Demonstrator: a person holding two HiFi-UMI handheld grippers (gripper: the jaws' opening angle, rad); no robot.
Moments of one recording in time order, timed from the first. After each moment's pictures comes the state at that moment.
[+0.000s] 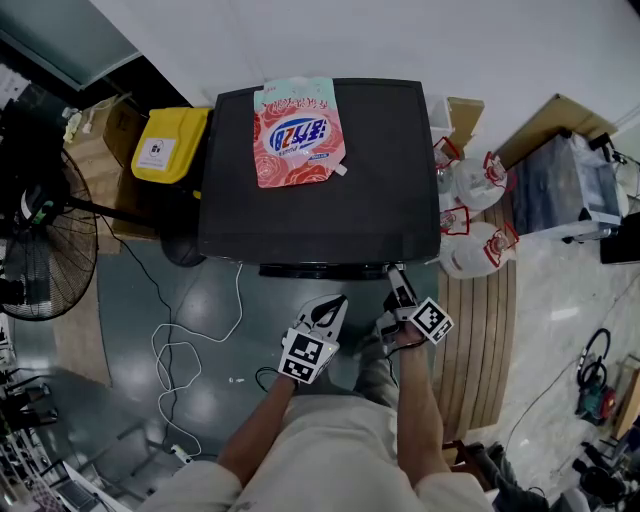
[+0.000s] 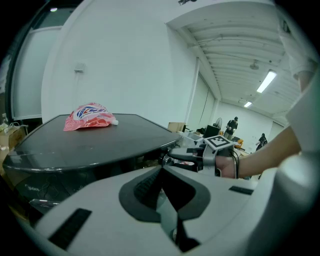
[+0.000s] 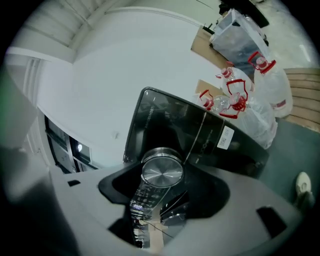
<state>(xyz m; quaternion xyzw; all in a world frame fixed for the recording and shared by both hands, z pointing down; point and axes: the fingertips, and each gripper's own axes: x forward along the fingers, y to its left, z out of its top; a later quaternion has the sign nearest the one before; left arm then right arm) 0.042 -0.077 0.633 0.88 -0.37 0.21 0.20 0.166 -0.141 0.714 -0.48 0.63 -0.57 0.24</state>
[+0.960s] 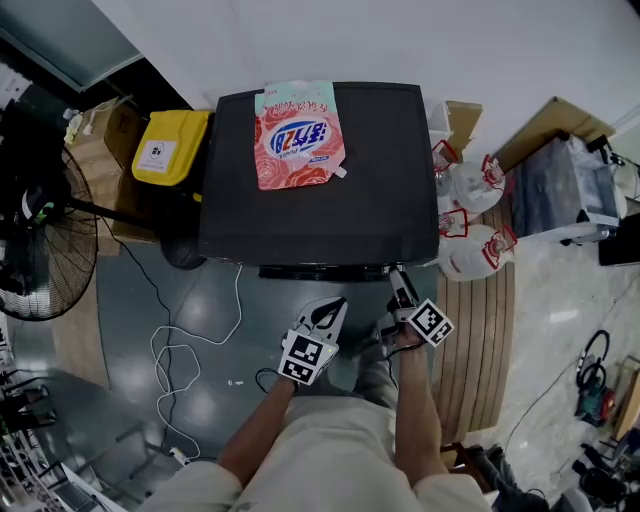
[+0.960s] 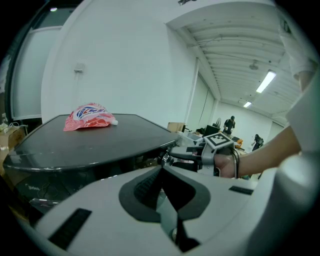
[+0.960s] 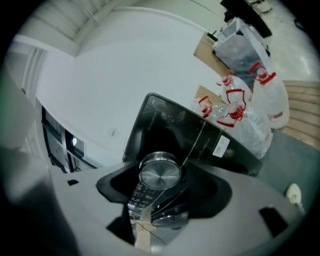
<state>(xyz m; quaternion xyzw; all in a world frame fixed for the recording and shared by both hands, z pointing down) 0.042 -0.075 0.632 0.89 -0.37 0.21 0.20 0.179 -0.137 0.717 -0.52 0.63 -0.54 0.20</state>
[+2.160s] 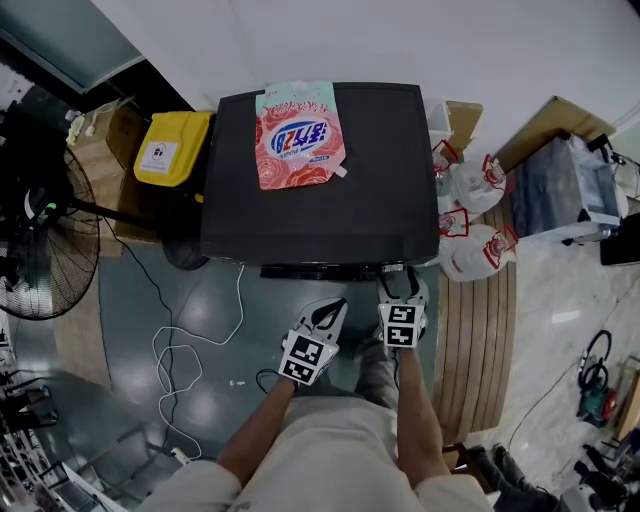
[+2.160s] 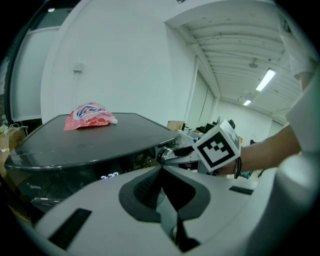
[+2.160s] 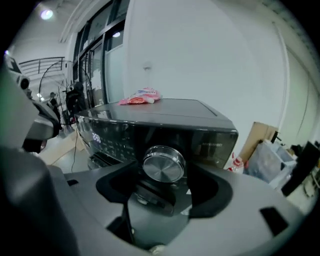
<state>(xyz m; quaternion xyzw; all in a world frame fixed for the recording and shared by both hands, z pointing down) 0.041 -0.069 0.634 0.88 -0.36 0.22 0.19 0.163 -0.134 0.716 -0.57 0.75 -0.20 -0.26</state>
